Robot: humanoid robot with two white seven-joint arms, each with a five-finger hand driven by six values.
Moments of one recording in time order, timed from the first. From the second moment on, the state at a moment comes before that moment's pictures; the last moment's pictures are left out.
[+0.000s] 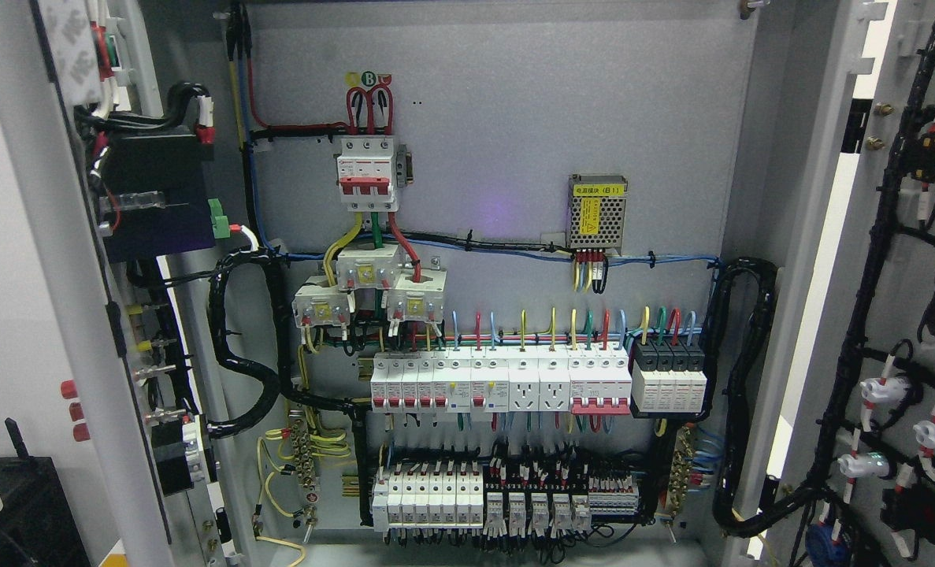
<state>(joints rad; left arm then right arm) 0.09 -0.05 0.11 -0.05 0.00 -0.12 -0.26 -0.48 -0.02 0.80 -1.68 -0.65 0.10 0.51</state>
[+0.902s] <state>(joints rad) 0.09 -0.05 0.11 -0.05 0.00 -0.13 -0.26 -0.51 0.01 0.86 -1.65 -0.65 0.10 0.51</state>
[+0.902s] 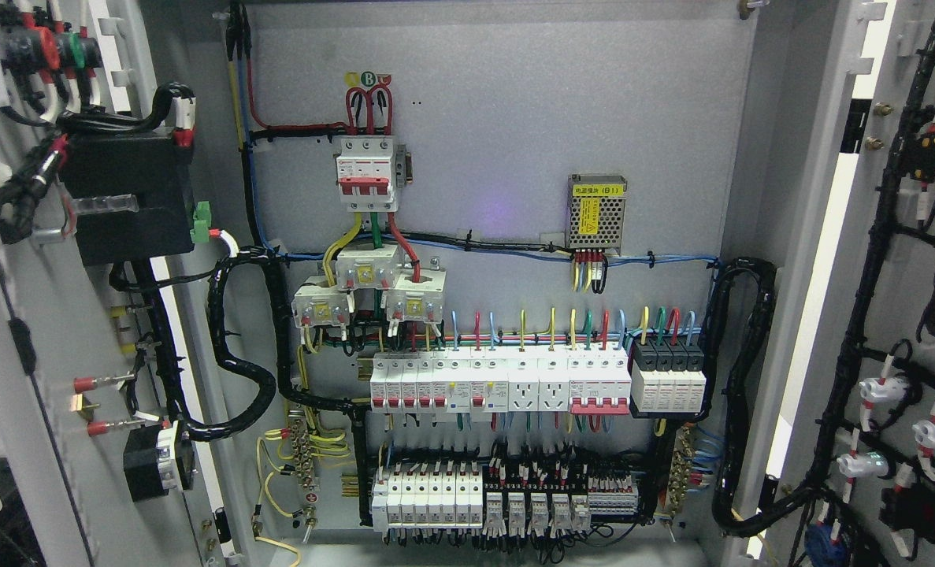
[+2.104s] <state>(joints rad) 0.09 -0.05 0.11 -0.05 0.00 -0.13 -0.25 -0.53 0.06 0.86 -1.59 -0.65 0.09 0.48</state>
